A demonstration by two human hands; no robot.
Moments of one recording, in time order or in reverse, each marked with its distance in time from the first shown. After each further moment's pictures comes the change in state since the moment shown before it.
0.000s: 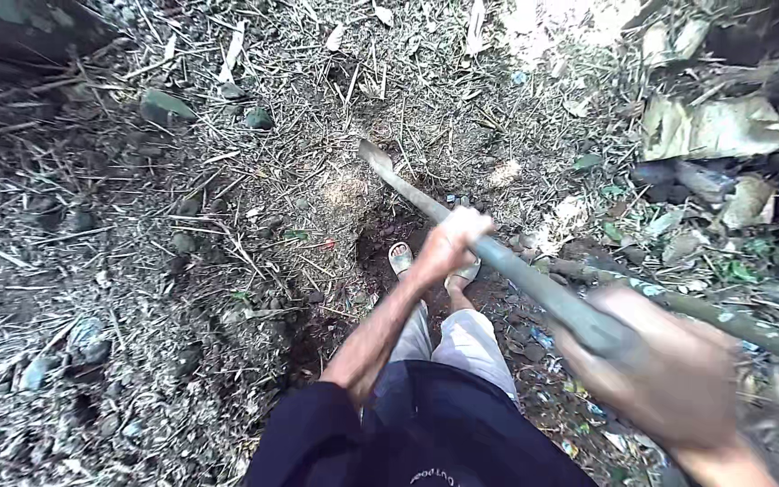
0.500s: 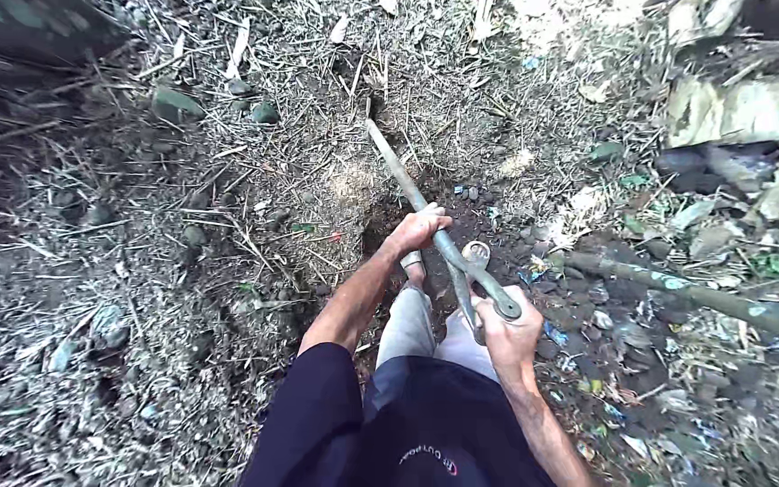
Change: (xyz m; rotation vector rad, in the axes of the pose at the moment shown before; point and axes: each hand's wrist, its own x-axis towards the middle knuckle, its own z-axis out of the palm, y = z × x) left_hand -0.020 -0.103 0.017 0.276 -0.495 -0.128; right_hand -0.058 0.024 0.185 0.787 0.298 0.573
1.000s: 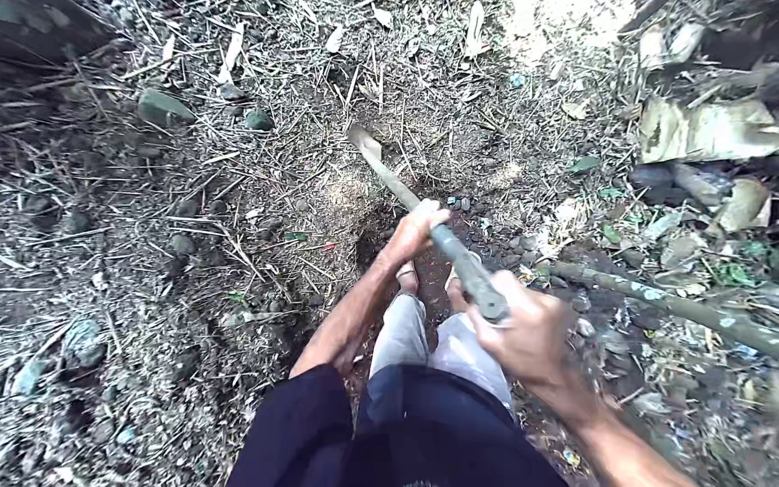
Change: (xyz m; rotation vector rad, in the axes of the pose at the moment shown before) left_hand -0.016 0.009 -0.037 -0.225 0.381 0.056; right_hand 0.042 -0.099 0.007 -0.687 -0.224 -0.594
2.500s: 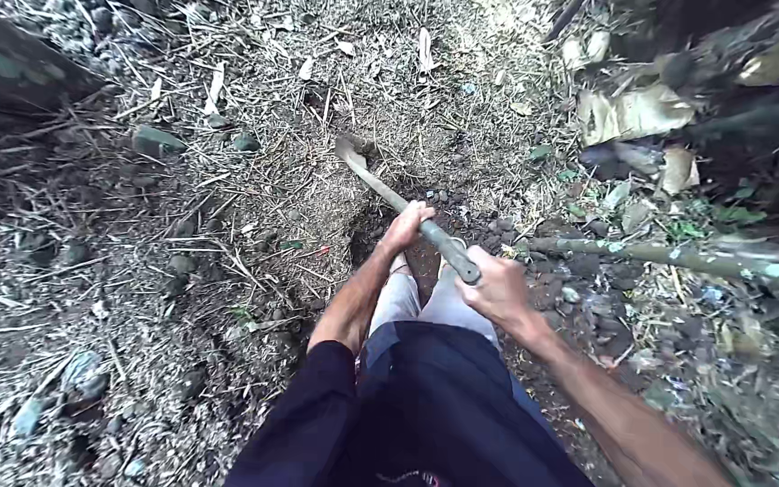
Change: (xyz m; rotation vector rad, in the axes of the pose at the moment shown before) left_hand -0.034 0.018 0.022 0.022 -0.215 -0.021; right_hand -0.072 -0.006 0.013 0.051 -0.093 0.159
